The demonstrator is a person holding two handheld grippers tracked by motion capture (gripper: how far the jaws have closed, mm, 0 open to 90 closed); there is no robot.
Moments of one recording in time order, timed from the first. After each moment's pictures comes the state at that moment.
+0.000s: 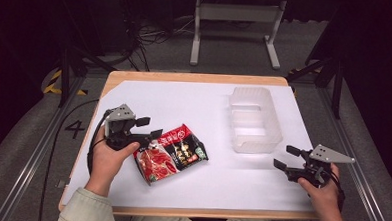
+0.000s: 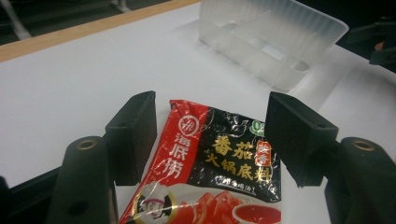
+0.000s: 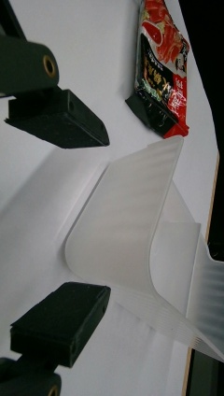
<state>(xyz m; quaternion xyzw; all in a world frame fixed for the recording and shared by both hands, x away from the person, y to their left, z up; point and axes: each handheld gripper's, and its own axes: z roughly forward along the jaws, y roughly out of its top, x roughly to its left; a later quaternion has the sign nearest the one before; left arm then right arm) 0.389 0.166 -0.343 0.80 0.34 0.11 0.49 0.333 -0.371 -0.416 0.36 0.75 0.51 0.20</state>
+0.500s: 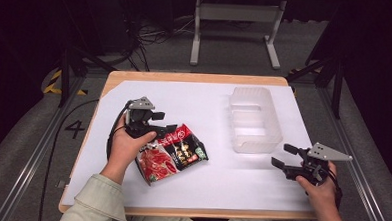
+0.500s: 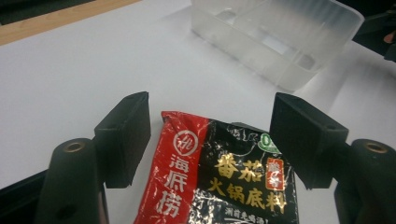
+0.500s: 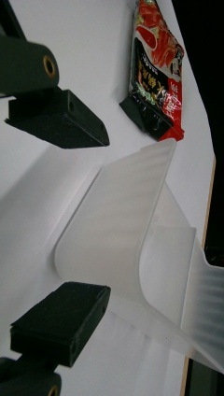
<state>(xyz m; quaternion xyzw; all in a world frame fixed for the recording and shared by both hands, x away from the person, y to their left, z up) 0.433 0.137 -0.355 0.82 0.33 0.09 0.47 0.339 -0.365 -0.415 0.36 0.75 0.52 0.20</state>
